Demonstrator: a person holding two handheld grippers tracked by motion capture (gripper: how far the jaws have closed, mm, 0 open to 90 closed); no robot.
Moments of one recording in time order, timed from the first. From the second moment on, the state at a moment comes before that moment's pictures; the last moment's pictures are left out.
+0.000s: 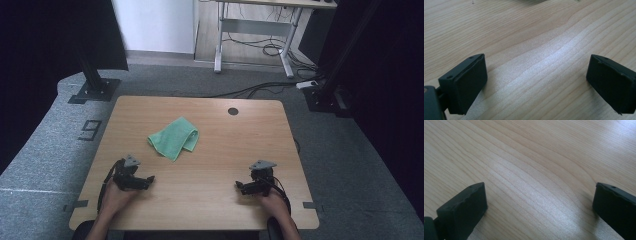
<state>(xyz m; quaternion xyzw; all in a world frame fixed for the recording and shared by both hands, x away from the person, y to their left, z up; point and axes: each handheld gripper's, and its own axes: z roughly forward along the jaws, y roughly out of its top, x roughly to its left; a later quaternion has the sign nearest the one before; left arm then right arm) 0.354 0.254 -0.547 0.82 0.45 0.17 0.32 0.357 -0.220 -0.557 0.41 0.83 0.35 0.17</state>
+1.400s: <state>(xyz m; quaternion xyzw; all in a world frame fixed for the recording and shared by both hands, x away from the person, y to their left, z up) 0.396 0.189 -0.514 0.85 0.36 0.15 0.36 0.357 -0.220 -0.557 0.41 0.83 0.35 0.17</state>
